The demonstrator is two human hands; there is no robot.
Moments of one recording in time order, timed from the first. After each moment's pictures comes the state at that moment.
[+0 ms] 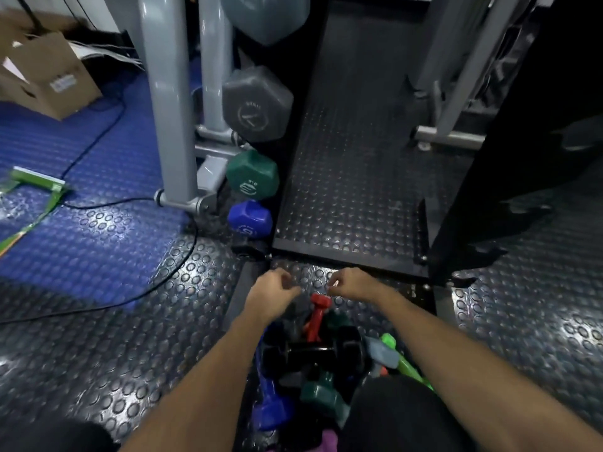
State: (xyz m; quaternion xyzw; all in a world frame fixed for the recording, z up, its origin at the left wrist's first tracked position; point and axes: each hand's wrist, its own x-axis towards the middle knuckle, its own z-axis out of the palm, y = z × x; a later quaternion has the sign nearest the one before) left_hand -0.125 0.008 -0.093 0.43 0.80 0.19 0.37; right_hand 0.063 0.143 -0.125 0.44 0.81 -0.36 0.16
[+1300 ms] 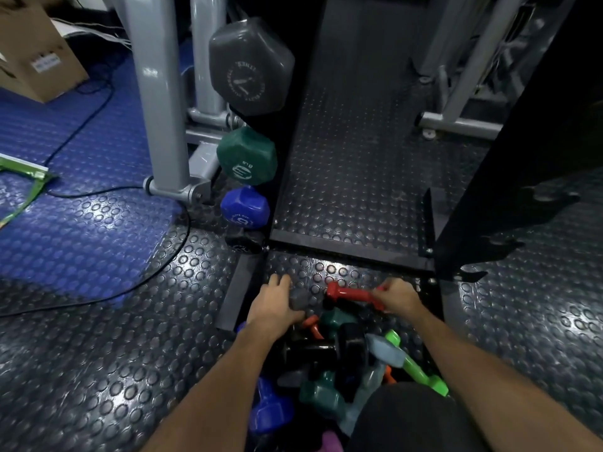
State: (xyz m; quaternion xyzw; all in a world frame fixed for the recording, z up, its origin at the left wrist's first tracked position) left_hand -0.115 0.006 -0.169 0.52 0.80 0.06 0.28; right_hand 0.141 0.143 -0.180 0.69 0.62 -0.38 0.06
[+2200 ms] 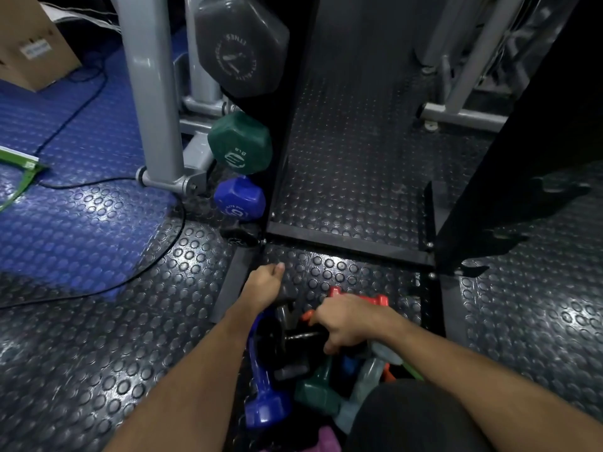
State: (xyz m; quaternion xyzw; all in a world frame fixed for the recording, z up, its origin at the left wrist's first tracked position) left_hand -0.142 0.028 -0.181 0.37 0.80 0.23 0.42; right_hand 0.060 0.076 -0.124 0.19 0.92 -0.20 0.27
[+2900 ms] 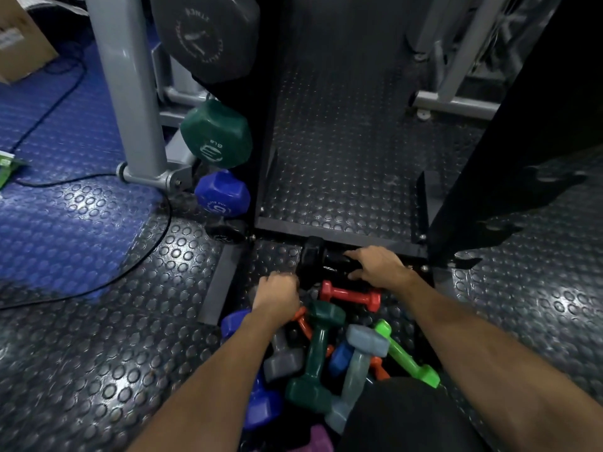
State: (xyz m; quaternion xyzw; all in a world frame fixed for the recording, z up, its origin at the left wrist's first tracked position) left_hand -0.087 0.036 -0.194 0.59 0.77 -0.02 0.25; right_hand 0.117 0.186 -0.171 0.44 0.86 -0.17 0.19
